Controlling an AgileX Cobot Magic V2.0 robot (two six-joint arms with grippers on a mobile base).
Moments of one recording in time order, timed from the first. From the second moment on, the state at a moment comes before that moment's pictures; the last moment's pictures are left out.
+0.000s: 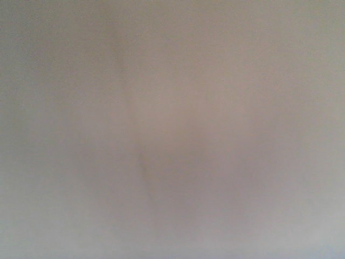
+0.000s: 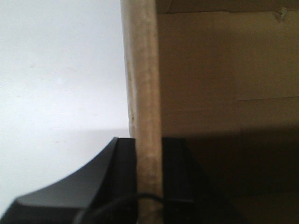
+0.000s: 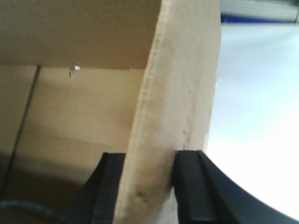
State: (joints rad) left arm -0.22 0.43 -0.91 0.00 1.17 -0.08; right arm 0.01 0.48 -0.92 0.40 1.04 -0.09
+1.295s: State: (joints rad) left arm -0.22 1.33 -1.21 0.04 1.00 -0.11; right arm 0.01 1.25 -1.10 0.28 0.93 -0.15
